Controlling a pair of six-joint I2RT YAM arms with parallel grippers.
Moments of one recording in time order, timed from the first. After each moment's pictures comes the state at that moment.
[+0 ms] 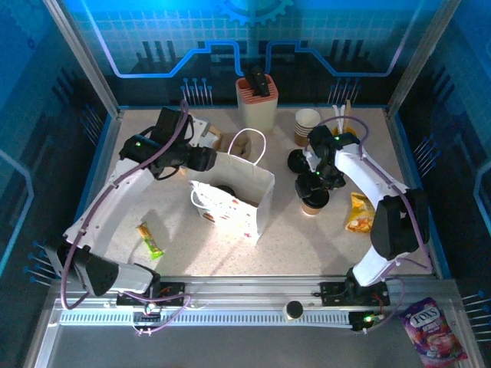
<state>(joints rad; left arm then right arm) -0.36 1.39 1.49 -0.97 0.06 -0.06 0.29 1.66 1.36 -1.20 -0.03 0.03</state>
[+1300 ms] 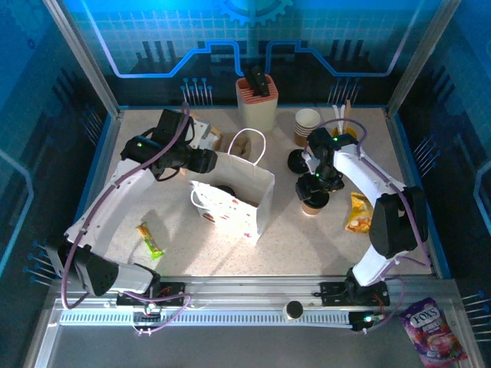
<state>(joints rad) -0.36 1.39 1.47 -0.97 0.07 -0.06 0.29 1.67 1.35 -1.20 -0.03 0.02</state>
